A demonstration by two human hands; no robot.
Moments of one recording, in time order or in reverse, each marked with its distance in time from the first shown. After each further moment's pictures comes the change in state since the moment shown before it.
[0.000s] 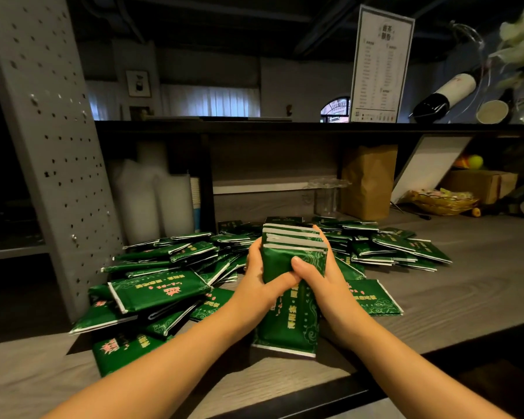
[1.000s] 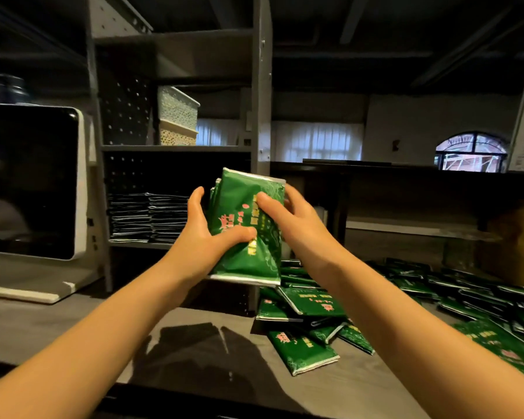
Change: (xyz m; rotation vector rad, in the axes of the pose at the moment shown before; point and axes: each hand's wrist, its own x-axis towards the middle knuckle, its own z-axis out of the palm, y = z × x) left_hand -0.161 0.159 -0.187 0.309 0.664 0.098; right_hand 0.018 -0.109 0.257 -0.112 -0.430 -0.141
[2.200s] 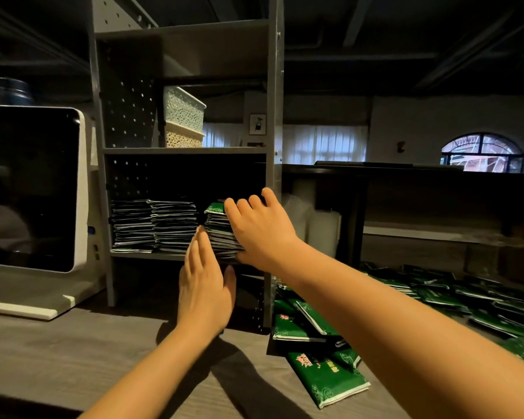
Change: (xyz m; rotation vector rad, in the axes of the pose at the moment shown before) left_hand 0.033 -0.104 -0.002 0.836 0.297 0.168; right_hand 0.085 0.044 0.047 -1.815 -0.070 -0.554
